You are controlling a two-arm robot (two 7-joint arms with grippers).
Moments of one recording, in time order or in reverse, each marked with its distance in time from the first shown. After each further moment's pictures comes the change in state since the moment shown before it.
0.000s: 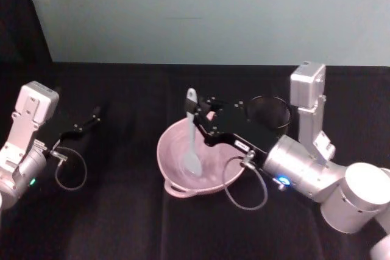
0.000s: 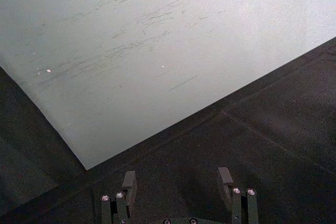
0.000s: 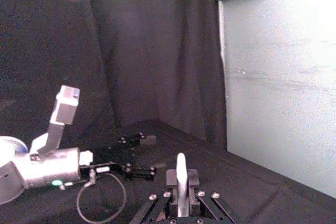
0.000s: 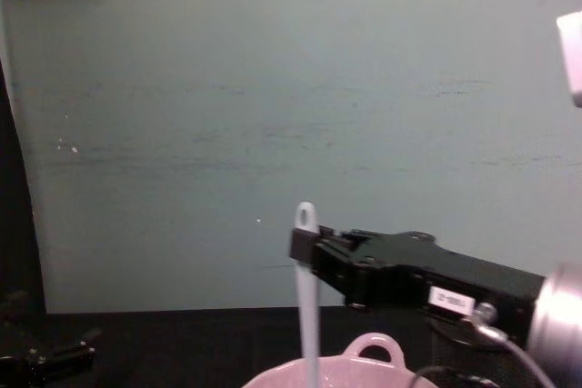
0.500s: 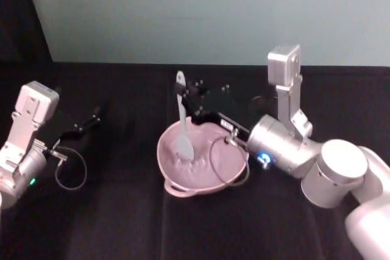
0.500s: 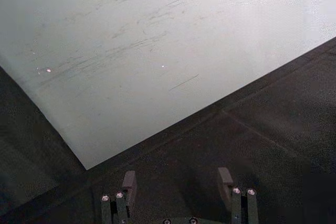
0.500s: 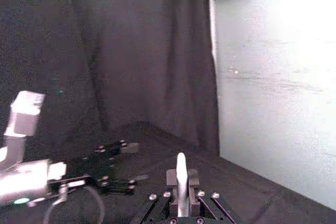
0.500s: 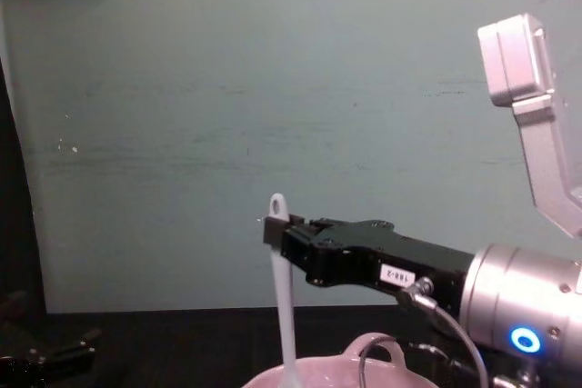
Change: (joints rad) left arm 0.000 0.000 0.000 0.000 0.000 0.000 0.000; right arm 0.127 -0.087 -0.028 0.164 -0.021 -0.004 -0.007
